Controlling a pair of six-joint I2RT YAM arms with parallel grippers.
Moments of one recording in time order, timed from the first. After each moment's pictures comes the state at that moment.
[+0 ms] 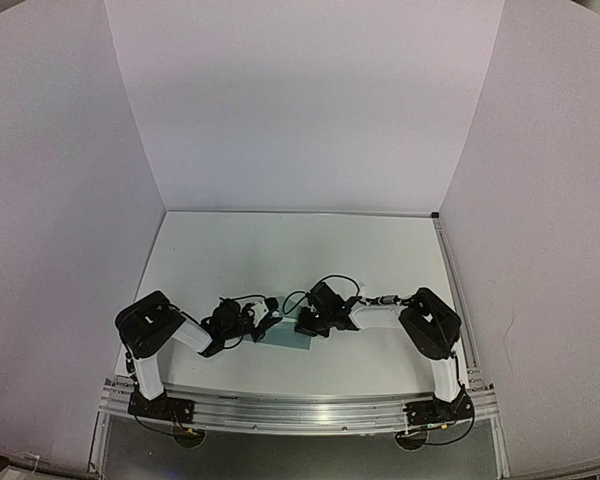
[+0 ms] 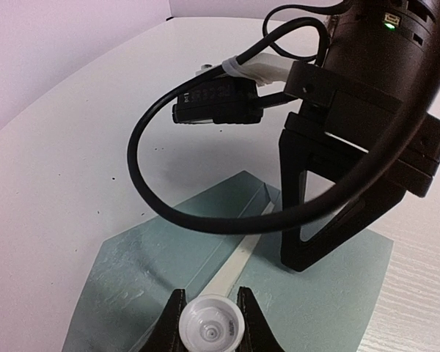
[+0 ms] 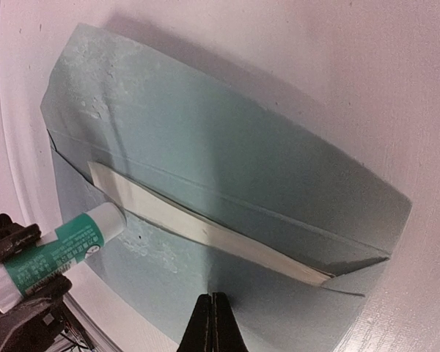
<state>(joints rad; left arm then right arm) -0.77 1.90 0.58 0.94 0.27 0.24 0.87 2.09 1.25 -0.11 -0.28 1.05</state>
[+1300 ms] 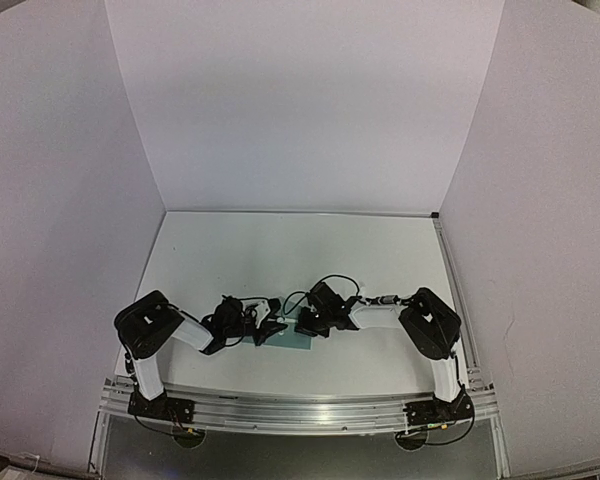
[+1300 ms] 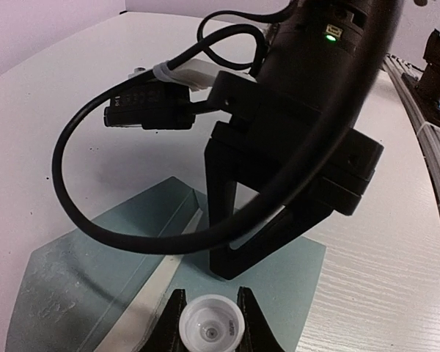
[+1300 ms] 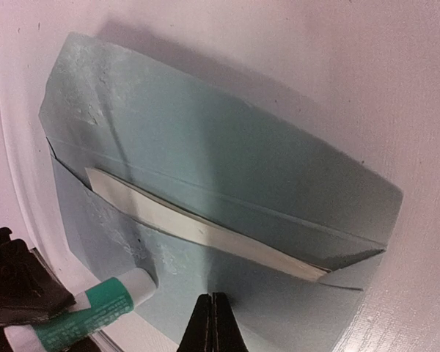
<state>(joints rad) -0.77 1.89 0.61 0.87 0.46 0.12 0.87 2.09 1.26 -0.12 -0.28 1.05</state>
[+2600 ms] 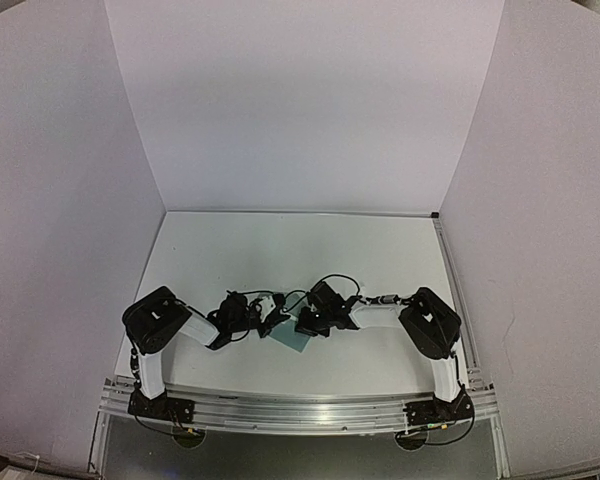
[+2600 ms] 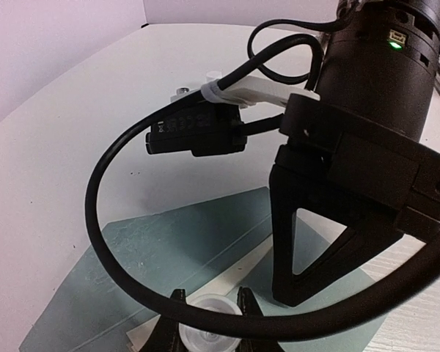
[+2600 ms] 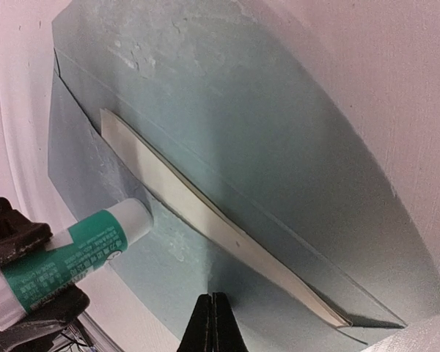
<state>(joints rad) -0.76 1.97 0.69 0.90 0.38 0.23 0.87 2.09 1.26 -0.12 -0.29 1.03</state>
